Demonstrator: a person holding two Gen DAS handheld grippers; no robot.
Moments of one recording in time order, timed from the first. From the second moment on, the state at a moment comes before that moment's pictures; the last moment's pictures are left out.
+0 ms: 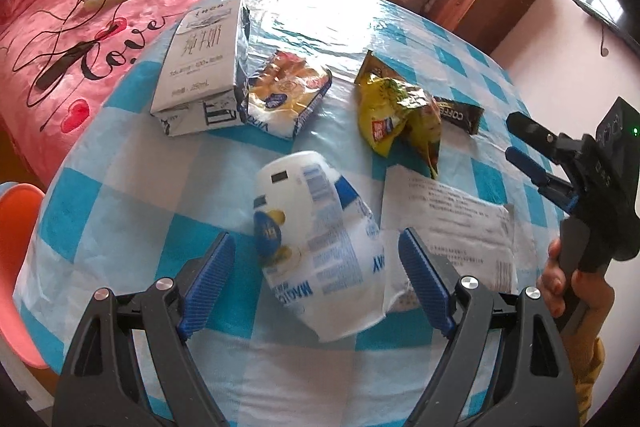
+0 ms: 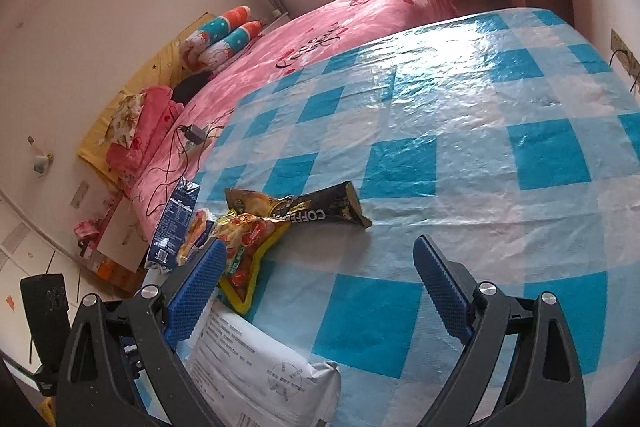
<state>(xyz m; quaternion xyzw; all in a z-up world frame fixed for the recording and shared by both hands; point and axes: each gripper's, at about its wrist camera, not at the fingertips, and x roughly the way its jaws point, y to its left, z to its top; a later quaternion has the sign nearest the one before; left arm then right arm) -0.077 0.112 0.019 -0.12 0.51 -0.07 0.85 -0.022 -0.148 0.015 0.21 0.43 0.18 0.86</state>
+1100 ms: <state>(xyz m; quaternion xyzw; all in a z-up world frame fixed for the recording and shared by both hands) -0.070 0.112 0.018 -0.12 0.48 -0.07 0.87 -0.001 -0.088 0.016 0.17 0.45 0.23 0.85</state>
